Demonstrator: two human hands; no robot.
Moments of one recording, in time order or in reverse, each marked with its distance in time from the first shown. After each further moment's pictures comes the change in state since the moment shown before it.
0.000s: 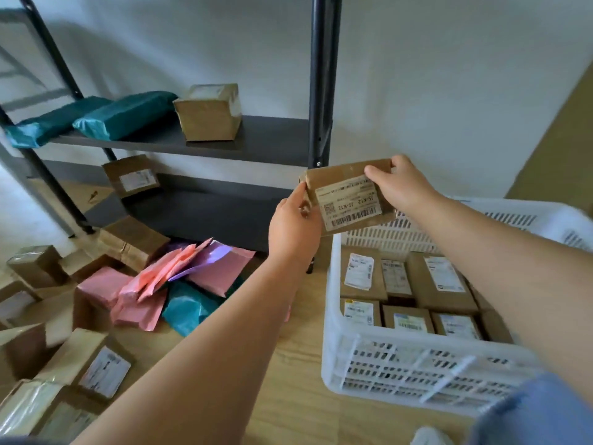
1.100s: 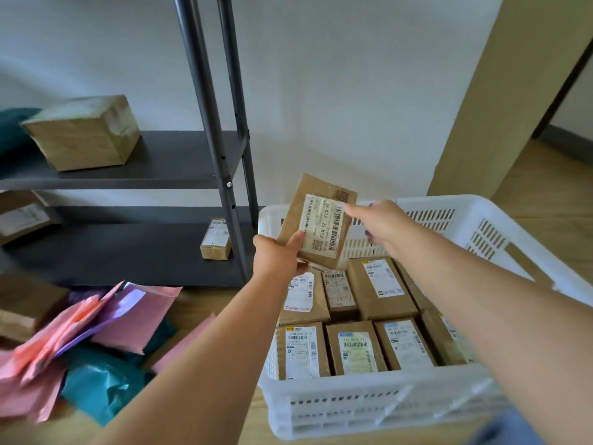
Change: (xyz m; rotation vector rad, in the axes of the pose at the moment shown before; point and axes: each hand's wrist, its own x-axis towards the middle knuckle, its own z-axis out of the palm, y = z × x) left_hand 0.048 0.008 0.139 -0.369 -0.248 -0.535; right_hand 0.046 0.099 -0.069 0.079 0.040 0.438
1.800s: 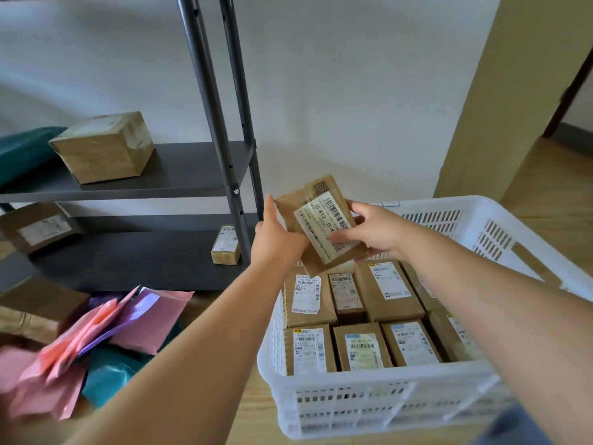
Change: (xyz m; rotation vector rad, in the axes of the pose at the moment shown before) left_hand -0.005 0.025 -0.007 0.449 0.043 0.316; right_hand -0.019 -0.002 -0.011 -0.074 -0.330 -0.254
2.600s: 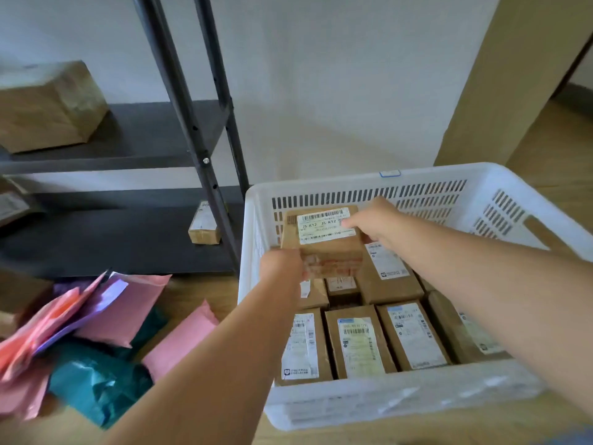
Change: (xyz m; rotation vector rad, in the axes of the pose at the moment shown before) left_hand 0.031 -0.073 0.080 -0.413 -0.011 -0.514; right_hand 0.066 0.057 0.009 -0.020 0.268 0.389
